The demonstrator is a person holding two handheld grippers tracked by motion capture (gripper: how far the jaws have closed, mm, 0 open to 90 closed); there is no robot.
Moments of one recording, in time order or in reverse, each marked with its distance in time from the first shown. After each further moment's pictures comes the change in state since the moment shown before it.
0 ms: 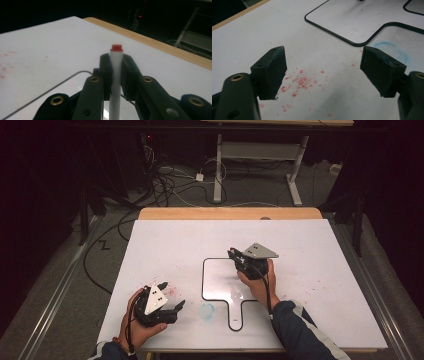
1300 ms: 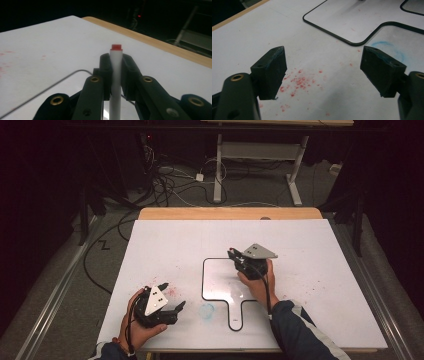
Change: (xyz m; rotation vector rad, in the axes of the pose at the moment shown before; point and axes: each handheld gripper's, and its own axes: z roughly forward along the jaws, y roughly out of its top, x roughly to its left) left arm -0.001 0.000 0.001 0.008 -0.009 0.007; right arm -0.006 -0.005 0.003 -0.005 -0.003 0.019
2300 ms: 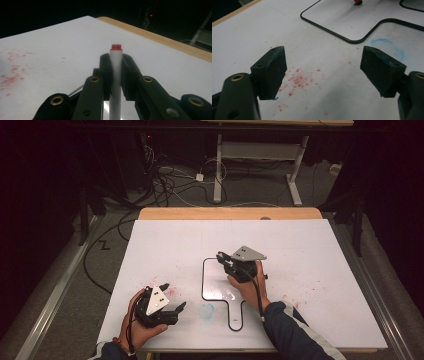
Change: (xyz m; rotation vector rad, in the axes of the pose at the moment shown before) left arm -0.001 0.000 0.002 0.006 -0.010 0.001; right arm 0.026 0.005 0.012 0.006 0.081 0.007
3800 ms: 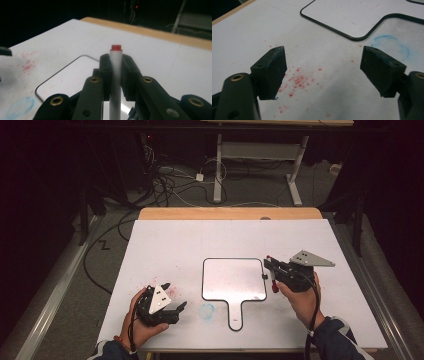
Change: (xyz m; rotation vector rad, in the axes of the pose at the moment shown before) left arm 0.001 0.001 0.006 0.025 0.004 0.019; right arm -0.049 -0.004 -0.131 0.041 -0.025 0.162
